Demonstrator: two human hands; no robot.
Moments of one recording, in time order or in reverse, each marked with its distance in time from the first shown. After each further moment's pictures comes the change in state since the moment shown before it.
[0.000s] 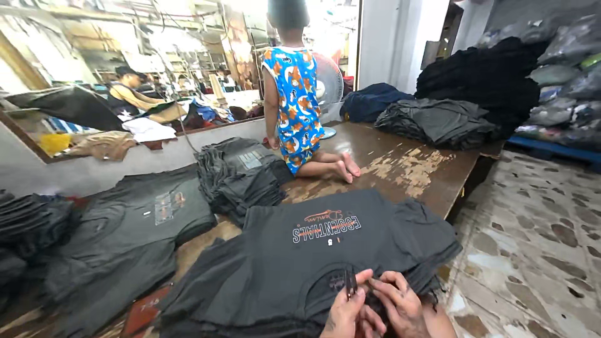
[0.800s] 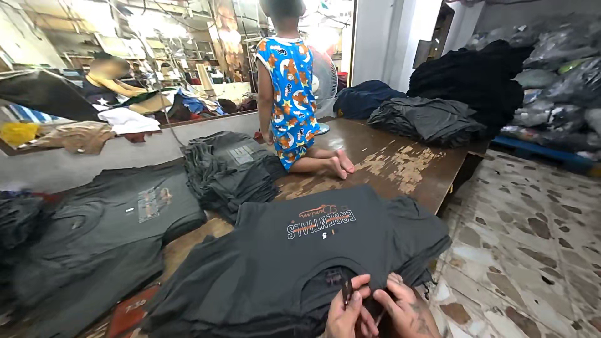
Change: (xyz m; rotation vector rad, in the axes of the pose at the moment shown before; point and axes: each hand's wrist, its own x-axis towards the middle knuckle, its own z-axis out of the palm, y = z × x) left_hand -0.010 -0.022 0.006 0.023 0.046 0.234; right_hand 0.001 -0.018 -0.025 0.065 -0.174 0.280
